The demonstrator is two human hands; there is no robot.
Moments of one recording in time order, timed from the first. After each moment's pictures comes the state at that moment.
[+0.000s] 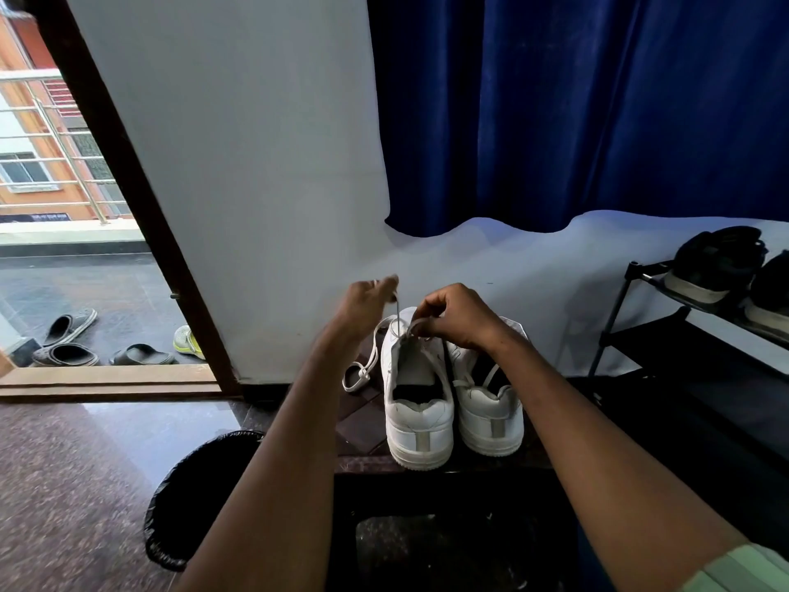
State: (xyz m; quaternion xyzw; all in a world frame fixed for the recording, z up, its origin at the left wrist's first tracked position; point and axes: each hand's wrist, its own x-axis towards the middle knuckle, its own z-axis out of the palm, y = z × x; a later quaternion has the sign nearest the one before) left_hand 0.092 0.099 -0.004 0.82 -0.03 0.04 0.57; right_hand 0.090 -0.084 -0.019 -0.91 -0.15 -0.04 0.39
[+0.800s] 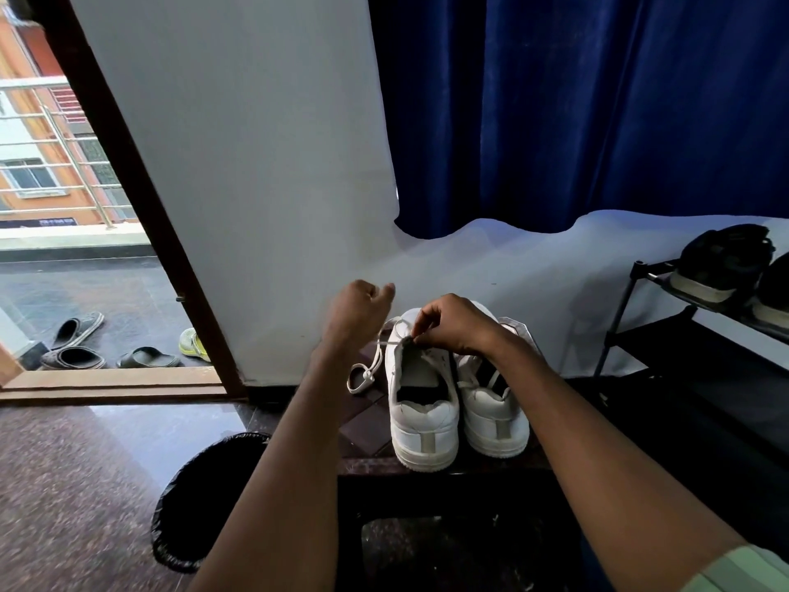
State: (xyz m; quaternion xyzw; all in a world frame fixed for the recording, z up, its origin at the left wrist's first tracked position) left_hand 0.106 0.111 -0.014 0.89 0.01 0.10 0.43; right_hand 0.091 -0.074 -0.021 -0.93 -0.14 0.02 0.35
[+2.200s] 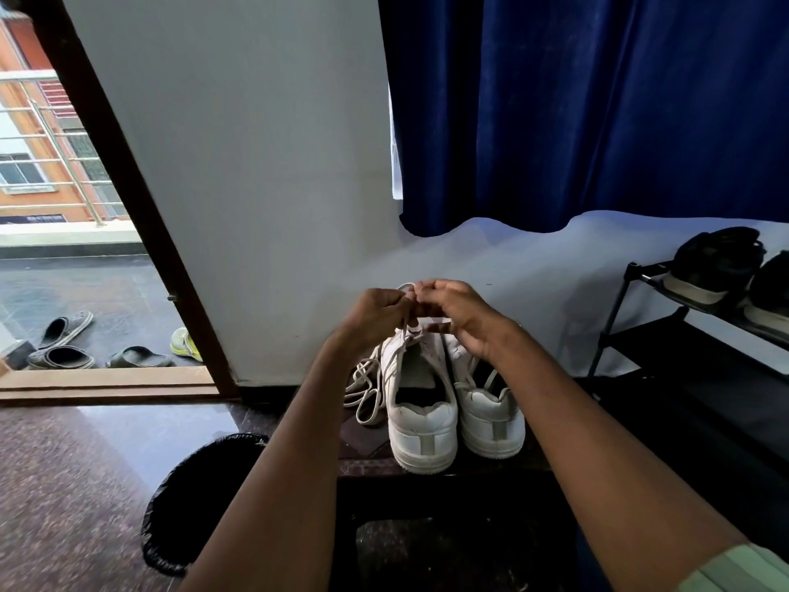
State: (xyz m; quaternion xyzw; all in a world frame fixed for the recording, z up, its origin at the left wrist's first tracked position) left_hand 0.099 0.091 -0.019 0.84 -0.10 0.00 0.53; right_hand 0.091 -0.070 -0.010 -0.71 -0.04 0.08 0.70
